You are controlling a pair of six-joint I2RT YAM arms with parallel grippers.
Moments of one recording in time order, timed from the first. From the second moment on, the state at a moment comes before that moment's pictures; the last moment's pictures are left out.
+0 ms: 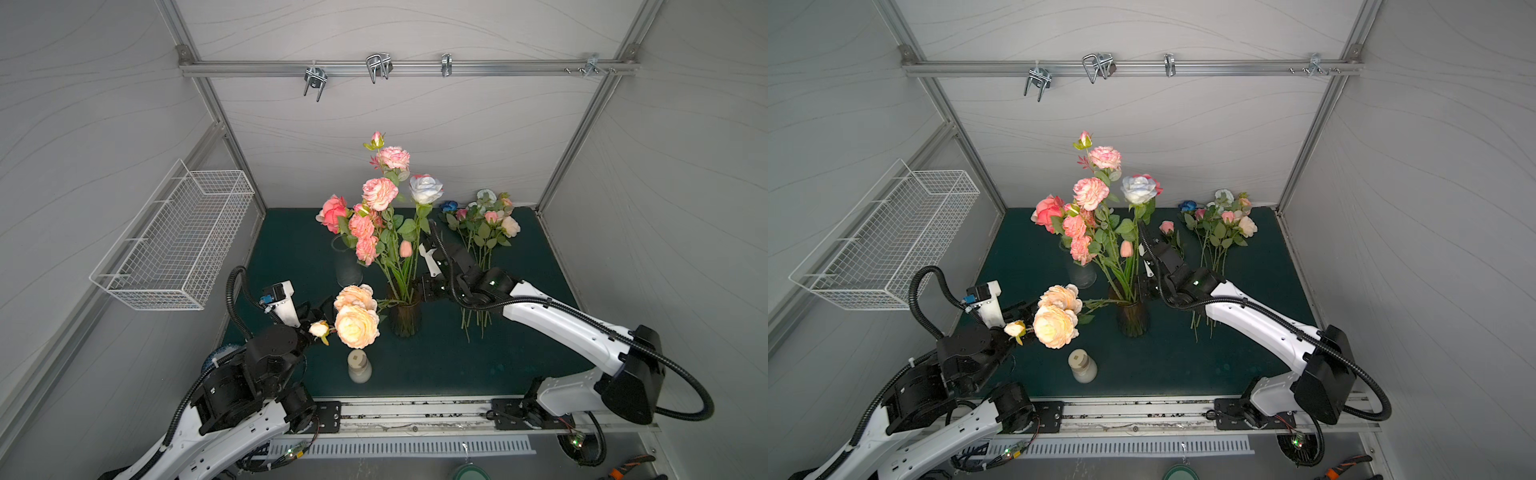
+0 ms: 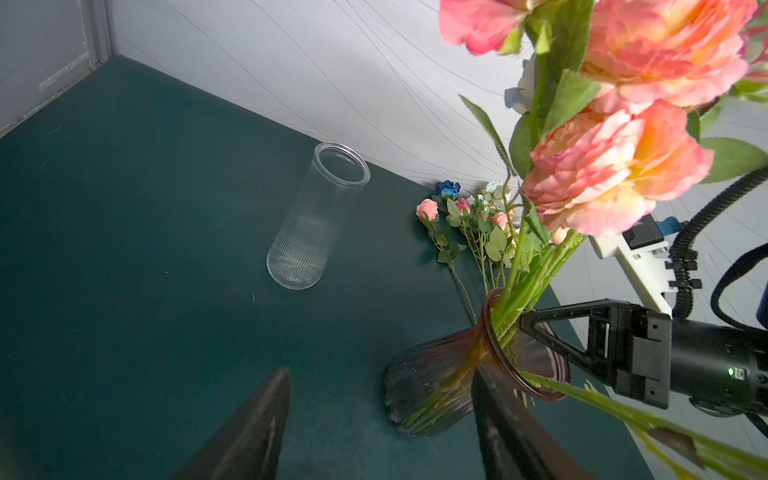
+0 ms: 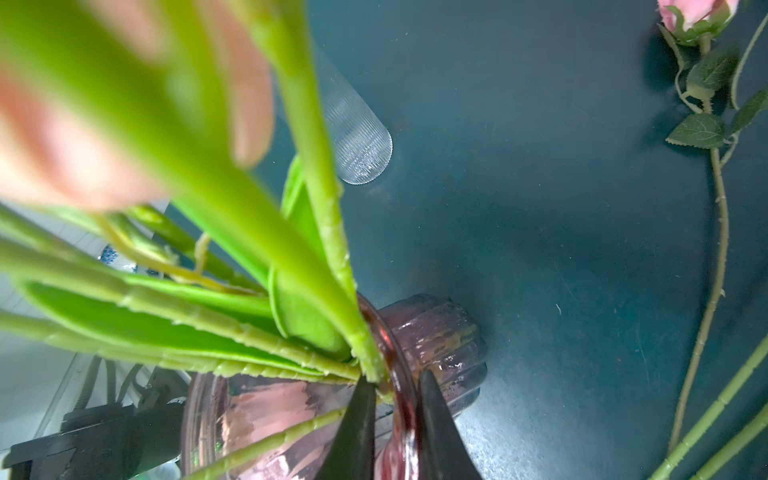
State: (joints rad) left arm -0.88 0.35 0.78 -0.81 -0.60 -0.75; right arm 0.87 1.38 1.19 -0.55 -0.03 0.48
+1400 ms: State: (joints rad) left arm -0.88 0.41 0.83 -0.87 -0.61 -0.75; right arm 0.51 2.05 1.87 -0.42 -0.30 0.41
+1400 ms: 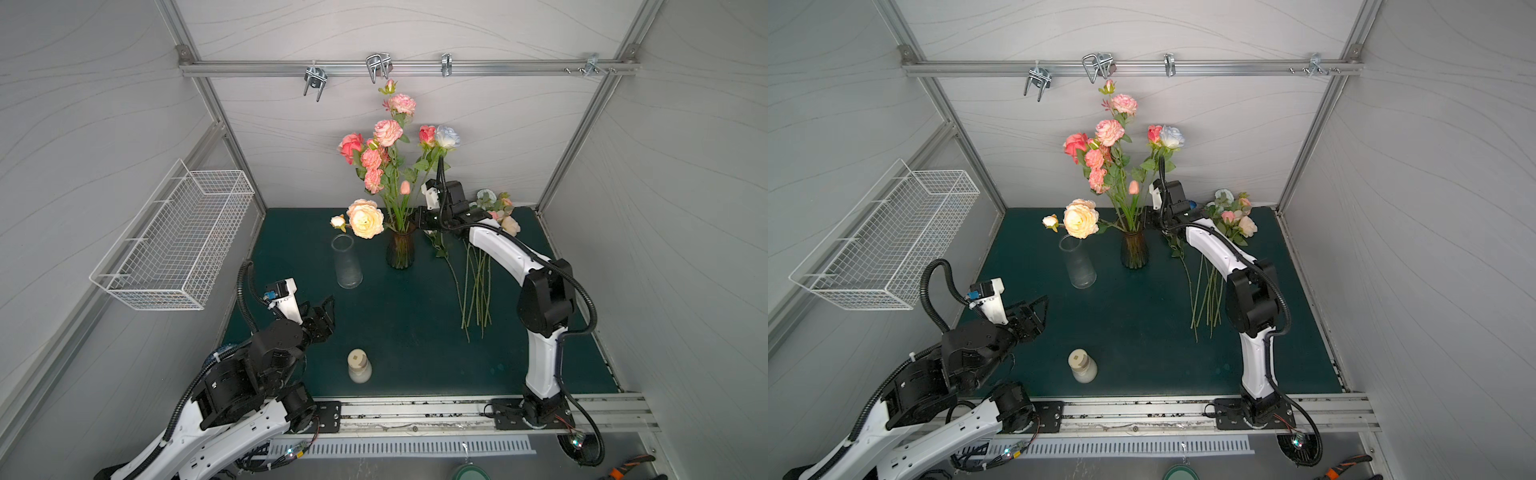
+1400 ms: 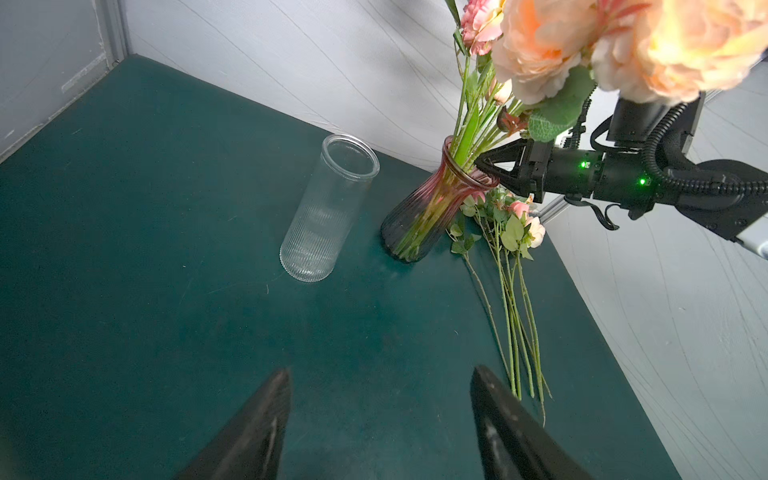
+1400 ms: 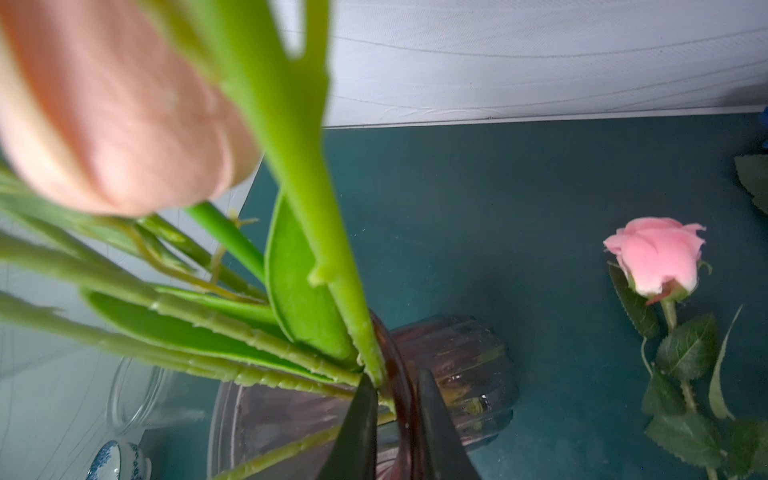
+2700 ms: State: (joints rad) left arm -0.88 0.46 0.84 -0.86 -0.64 -0.74; right arm 0.44 1.54 1.37 -0.23 -0.31 0.54
